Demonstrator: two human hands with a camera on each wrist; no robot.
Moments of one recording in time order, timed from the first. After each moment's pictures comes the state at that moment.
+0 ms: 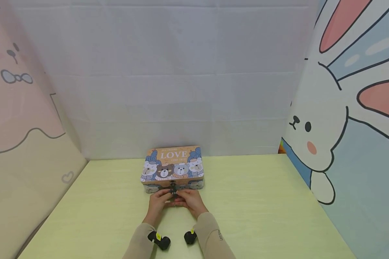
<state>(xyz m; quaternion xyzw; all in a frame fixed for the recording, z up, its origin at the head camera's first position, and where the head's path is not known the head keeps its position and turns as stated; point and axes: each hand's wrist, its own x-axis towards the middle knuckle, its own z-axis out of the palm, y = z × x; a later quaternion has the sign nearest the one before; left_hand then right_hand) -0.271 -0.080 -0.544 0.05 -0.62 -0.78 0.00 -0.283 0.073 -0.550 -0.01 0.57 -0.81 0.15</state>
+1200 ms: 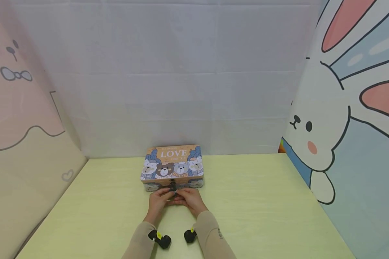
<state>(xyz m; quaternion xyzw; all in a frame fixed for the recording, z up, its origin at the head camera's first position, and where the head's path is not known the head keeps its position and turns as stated) -0.280 -0.073 -0.558 0.09 -0.70 -0.71 0.07 -0.286 0.074 -0.554 -0.03 0.57 -0.81 0.15</state>
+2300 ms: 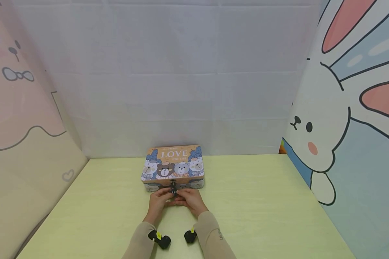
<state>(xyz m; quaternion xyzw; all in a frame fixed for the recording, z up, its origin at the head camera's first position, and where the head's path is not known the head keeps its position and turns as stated) -0.275 -0.078 -0.551 0.07 -0.62 -0.78 0.02 -0.284 0.072 -0.553 -0.01 0.57 -0.81 0.15</state>
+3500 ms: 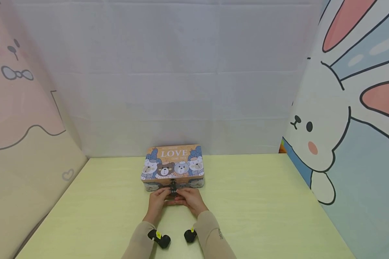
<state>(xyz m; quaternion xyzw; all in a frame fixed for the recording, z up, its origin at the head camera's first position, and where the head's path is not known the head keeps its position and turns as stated) -0.277 -0.078 -0.554 0.08 -0.62 -0.78 0.02 -0.285 0.073 -0.553 -0.01 0.57 -0.81 0.15</state>
